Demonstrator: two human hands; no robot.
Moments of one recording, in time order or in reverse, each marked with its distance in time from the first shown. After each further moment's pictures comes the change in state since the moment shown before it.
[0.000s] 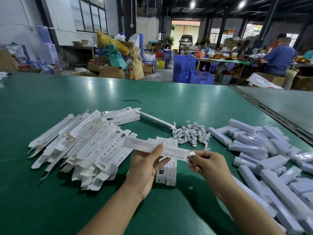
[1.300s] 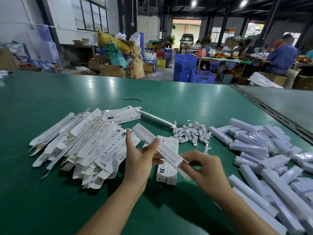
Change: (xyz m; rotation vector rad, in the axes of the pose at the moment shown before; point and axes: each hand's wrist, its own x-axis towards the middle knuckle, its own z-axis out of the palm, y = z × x) left_hand 0.011 -0.002 -0.010 0.299 0.073 0.190; right_hand -0.015 0.007 0.006 -0.687 -0.182 -0.677
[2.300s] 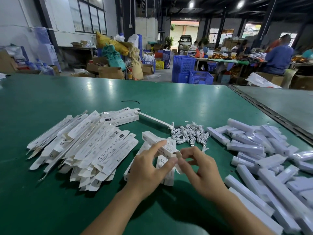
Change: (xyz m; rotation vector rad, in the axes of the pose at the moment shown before) left_hand -0.015 0.000 -0.005 0.862 -0.237 0.371; right_hand -0.001 -0.001 0.001 -0.048 0.061 -0.153
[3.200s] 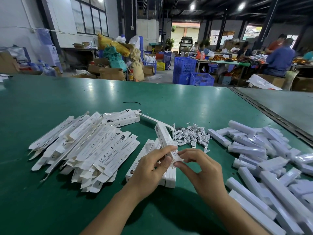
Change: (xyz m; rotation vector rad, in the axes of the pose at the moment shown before) left_hand 0.004 -0.006 -0.003 -0.227 -0.210 0.028; right_hand -0.001 0.002 0.009 -0.090 0.181 -0.151
